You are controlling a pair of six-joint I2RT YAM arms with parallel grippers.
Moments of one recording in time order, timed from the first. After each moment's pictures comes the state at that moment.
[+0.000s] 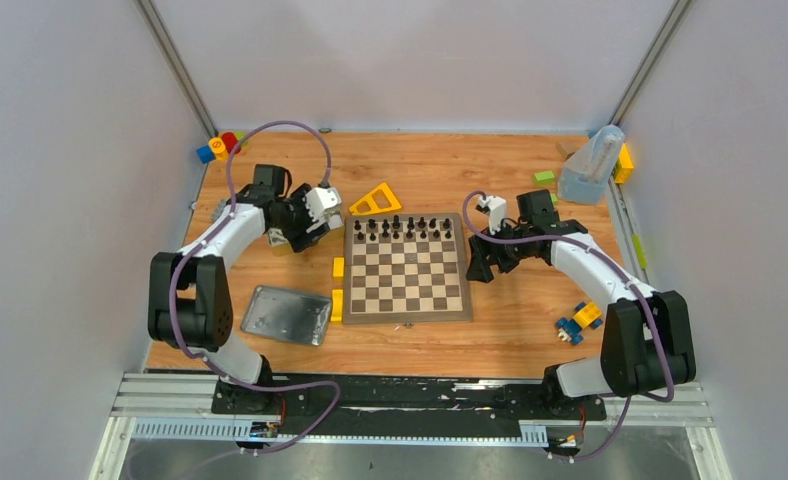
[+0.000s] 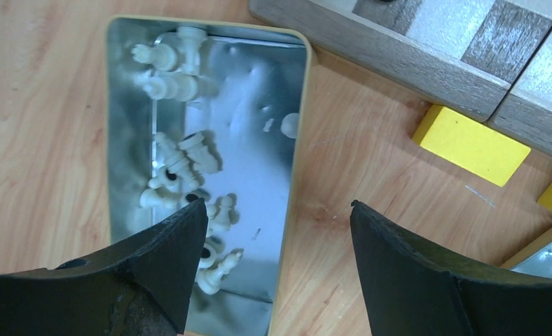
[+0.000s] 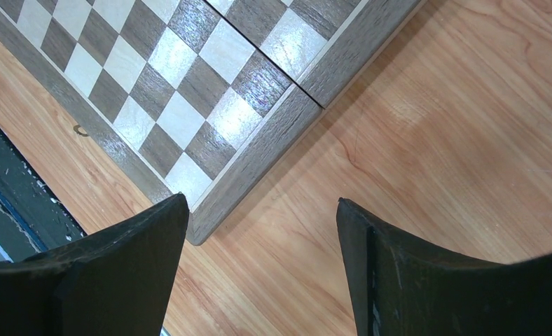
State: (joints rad) left arm -0.09 1.57 1.06 -0.49 0.44 0.96; right arm 0.22 1.40 0.90 -0.55 -0.57 -0.28
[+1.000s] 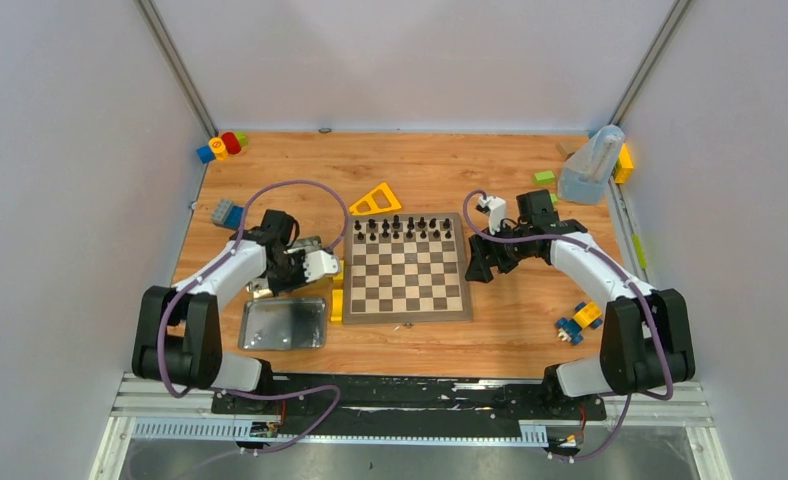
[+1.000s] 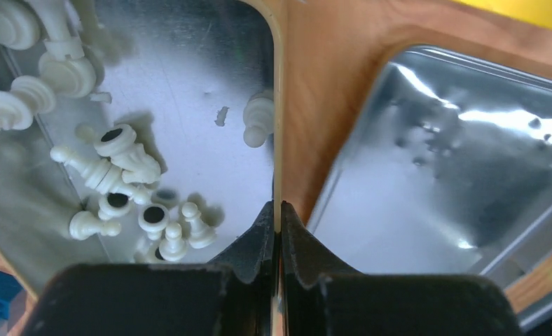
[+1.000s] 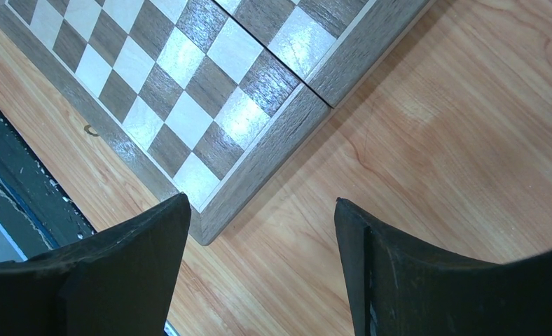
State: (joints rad) left arm -0.17 1.44 0.81 -0.73 0.18 1.13; right arm 0.21 1.41 0.90 -0.55 -0.59 -0.26
